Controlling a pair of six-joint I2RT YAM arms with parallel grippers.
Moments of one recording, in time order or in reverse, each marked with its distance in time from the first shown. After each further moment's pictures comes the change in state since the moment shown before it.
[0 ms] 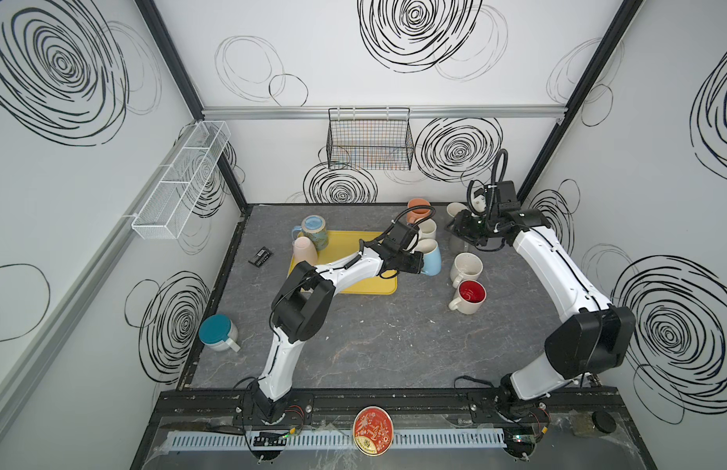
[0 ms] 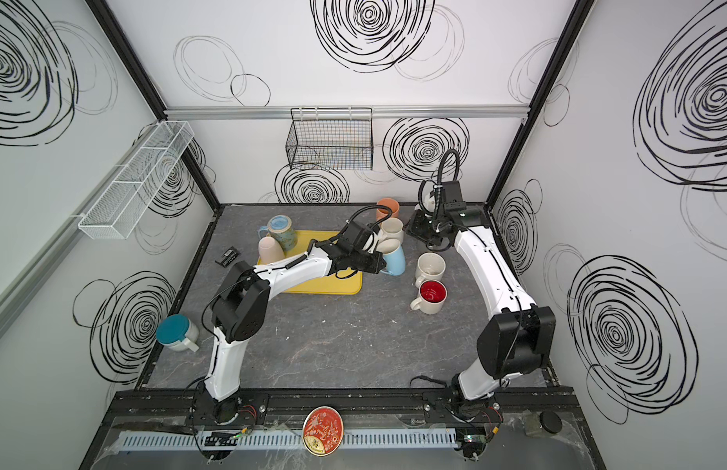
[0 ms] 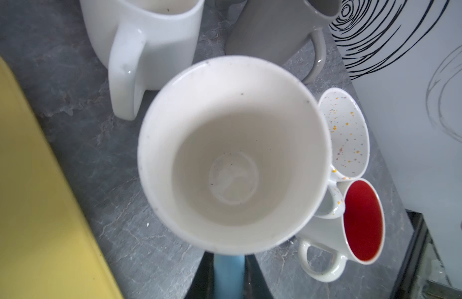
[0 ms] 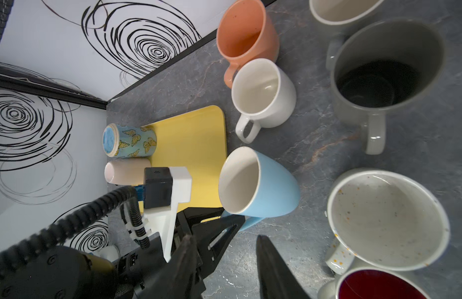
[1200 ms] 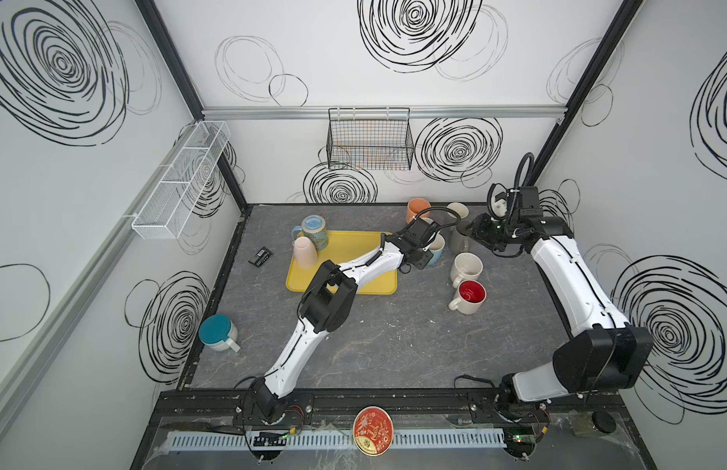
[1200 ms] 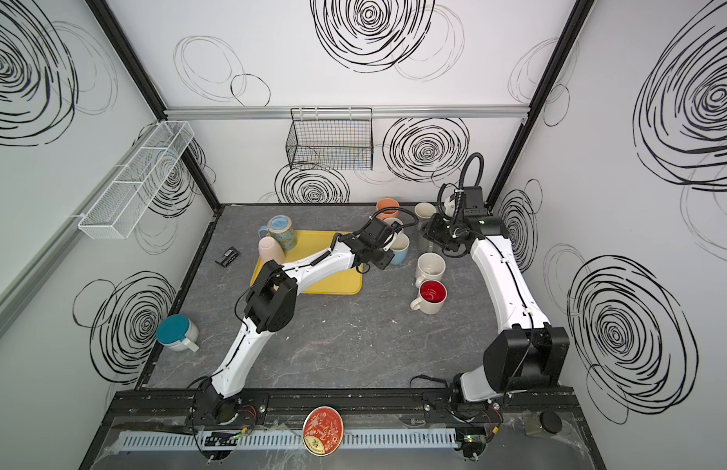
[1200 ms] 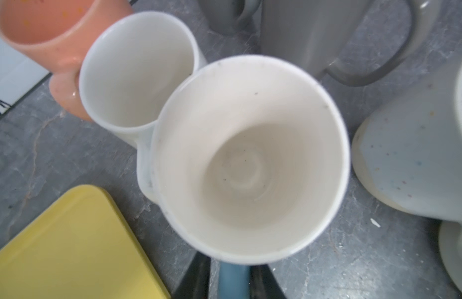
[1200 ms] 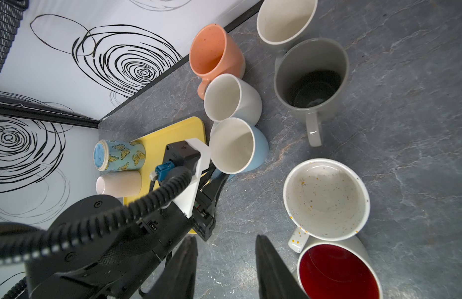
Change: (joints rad) left arm -0.023 0.259 0.364 -0.163 -0.324 0.441; right arm -0.084 -0.079 -0.063 -0.013 -0.004 -0.018
